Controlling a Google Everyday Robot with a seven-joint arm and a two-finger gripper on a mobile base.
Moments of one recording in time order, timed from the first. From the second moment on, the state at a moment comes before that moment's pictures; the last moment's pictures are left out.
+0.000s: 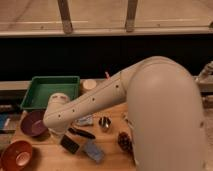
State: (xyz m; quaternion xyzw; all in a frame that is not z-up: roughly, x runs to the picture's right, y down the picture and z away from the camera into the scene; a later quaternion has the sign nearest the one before) arm -0.218 0.215 0.712 -0.31 -0.05 0.22 0.92
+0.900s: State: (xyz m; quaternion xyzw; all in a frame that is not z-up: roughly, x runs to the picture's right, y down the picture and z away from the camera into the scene) arm -0.213 0.156 0.696 -0.25 -0.11 0.22 0.93
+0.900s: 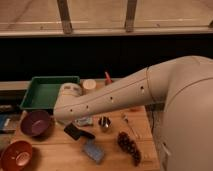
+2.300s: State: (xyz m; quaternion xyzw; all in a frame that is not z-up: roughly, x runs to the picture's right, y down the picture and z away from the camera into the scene) arm -0.276 0.249 0.762 -0.36 -0.10 0.18 0.91
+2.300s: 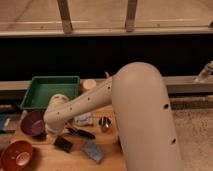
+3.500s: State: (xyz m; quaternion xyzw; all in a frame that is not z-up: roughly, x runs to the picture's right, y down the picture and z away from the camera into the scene) arm -0.257 0.232 0.717 -0.32 -0.08 0.19 0.93
